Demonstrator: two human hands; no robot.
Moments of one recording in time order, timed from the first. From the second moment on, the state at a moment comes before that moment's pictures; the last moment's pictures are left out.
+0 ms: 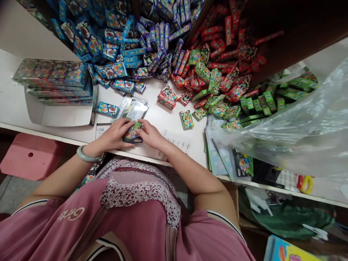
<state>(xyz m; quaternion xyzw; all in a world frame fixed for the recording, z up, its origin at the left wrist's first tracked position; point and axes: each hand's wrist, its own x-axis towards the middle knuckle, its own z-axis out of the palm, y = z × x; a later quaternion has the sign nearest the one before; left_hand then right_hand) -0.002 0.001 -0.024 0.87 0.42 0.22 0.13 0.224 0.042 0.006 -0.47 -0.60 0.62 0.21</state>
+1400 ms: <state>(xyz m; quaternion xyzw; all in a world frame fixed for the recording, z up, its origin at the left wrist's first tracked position) -0.009 0.009 0.008 0.78 0.53 0.32 0.12 0.267 0.111 0.012 -0.33 -0.90 0.29 0.02</state>
